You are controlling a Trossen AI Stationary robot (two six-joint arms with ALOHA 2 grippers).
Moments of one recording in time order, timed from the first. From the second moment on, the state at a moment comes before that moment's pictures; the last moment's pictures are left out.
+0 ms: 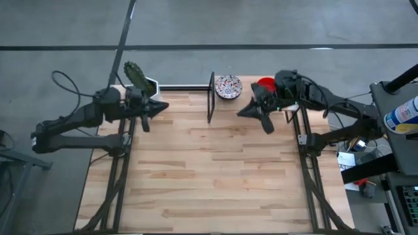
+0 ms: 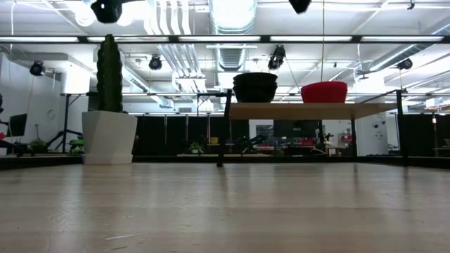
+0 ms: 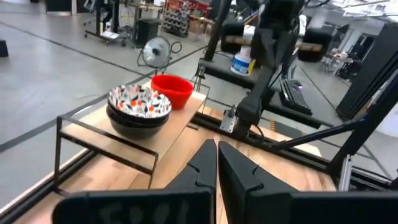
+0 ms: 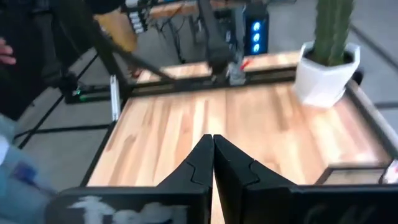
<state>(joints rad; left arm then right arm) 0.26 0.66 0.89 -0.30 0.02 -0.25 -0.27 1.19 1.33 -0.53 -0.42 0.07</state>
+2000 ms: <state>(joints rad) 0.26 0.00 0.23 -0.07 -0.05 -0.33 -0.22 0.10 0.07 0.17 -0.20 0.34</state>
